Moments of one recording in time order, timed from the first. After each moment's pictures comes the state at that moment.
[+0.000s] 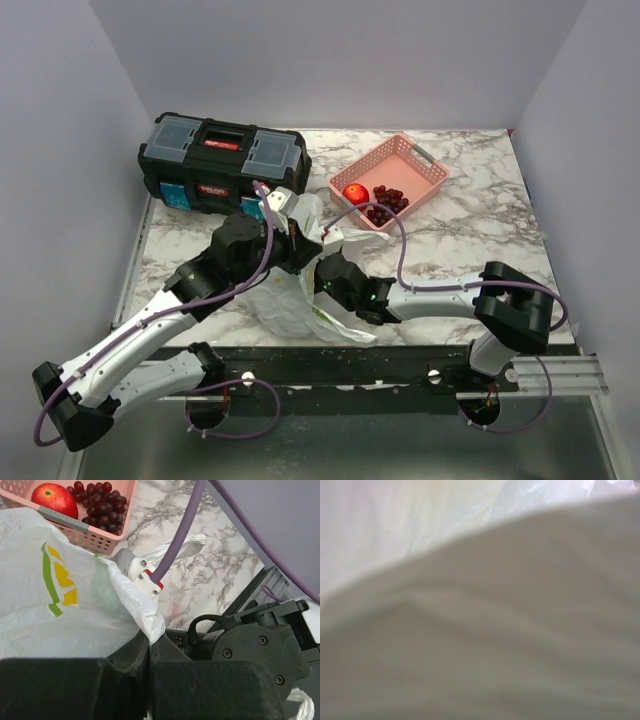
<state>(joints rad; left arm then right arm) -0.80 0.86 0.89 -0.29 0.12 -0.45 1.16 1.65 0.85 0.41 0.42 0.54</state>
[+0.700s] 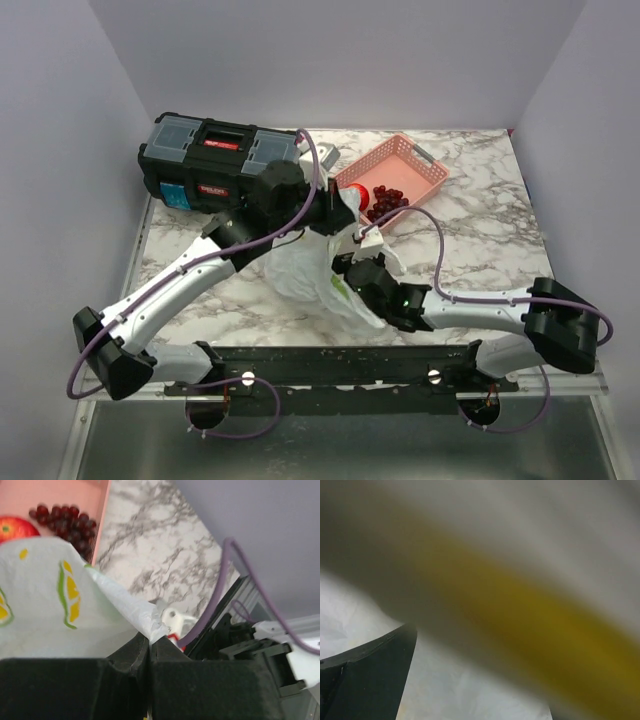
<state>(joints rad) -0.80 1.23 1.23 -0.35 0.21 -0.52 1.14 1.38 0.64 0.28 0.66 0.52</state>
